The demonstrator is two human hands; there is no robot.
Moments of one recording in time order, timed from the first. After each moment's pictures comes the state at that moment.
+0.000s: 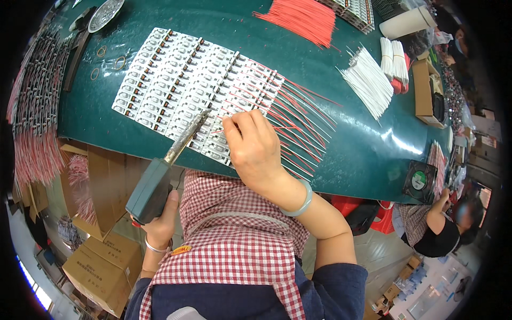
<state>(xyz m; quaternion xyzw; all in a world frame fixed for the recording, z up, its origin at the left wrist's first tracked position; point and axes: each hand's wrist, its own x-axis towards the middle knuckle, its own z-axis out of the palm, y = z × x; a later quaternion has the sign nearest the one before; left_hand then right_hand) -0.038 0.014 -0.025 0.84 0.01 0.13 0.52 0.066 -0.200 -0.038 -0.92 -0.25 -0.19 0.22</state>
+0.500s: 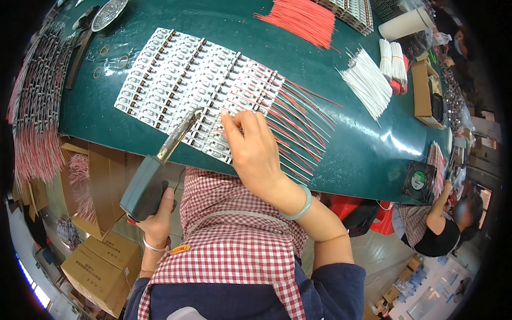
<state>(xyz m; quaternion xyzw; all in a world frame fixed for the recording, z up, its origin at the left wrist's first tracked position) -0.054 0.024 -0.025 0.82 0.08 0.09 0.56 0.059 -0.195 -0.031 -0.92 -0.23 -0.16 0.28</state>
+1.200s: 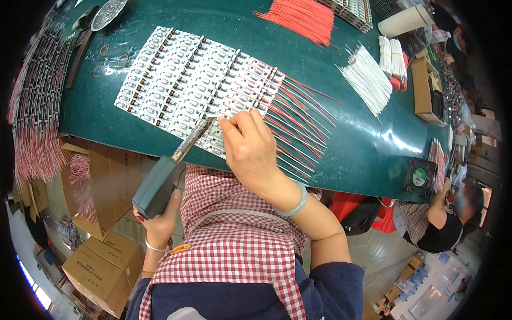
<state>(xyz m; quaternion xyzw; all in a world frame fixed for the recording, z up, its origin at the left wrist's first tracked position) -0.046 0.017 -0.019 0.83 0.04 0.09 0.55 0.057 -0.189 -0.042 -0.91 -0.21 -0.19 0.30</state>
